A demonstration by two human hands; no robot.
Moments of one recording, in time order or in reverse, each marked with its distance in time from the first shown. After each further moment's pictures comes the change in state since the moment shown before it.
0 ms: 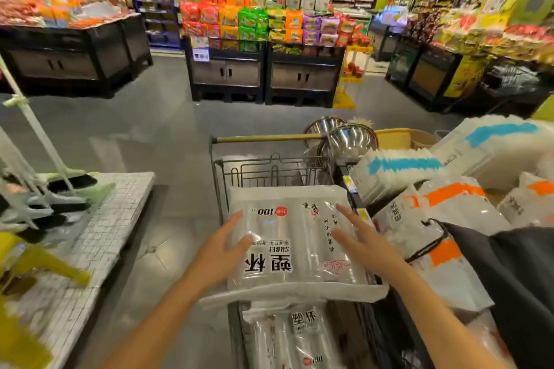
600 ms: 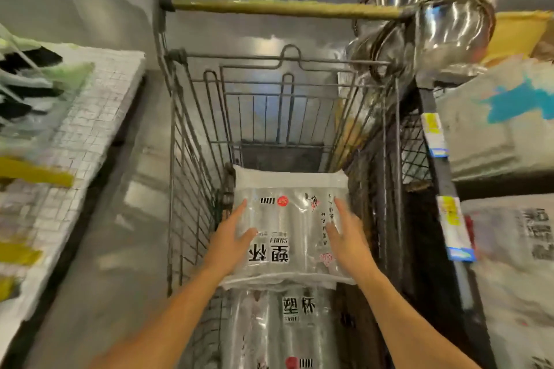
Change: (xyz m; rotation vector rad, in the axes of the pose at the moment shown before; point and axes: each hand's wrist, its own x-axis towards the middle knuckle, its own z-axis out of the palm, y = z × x) left_hand 0.224 -0.232 0.186 -0.063 -0.002 -0.451; right_hand 0.237 0.238 0.175 0.033 -0.158 0.292
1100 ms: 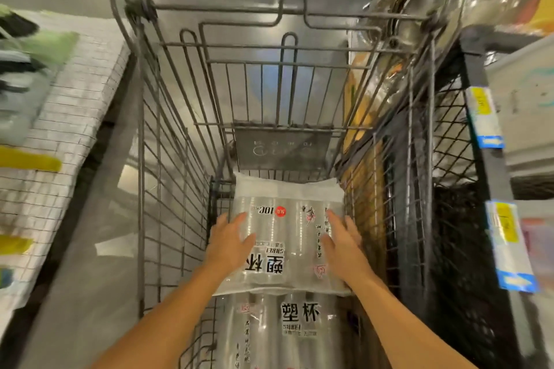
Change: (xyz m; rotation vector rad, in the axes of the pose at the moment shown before) left_hand 0.048 -0.049 0.040 0.383 -0.016 -0.149; right_hand 0.034 0.052 0.044 -0.215 -0.114 -0.022
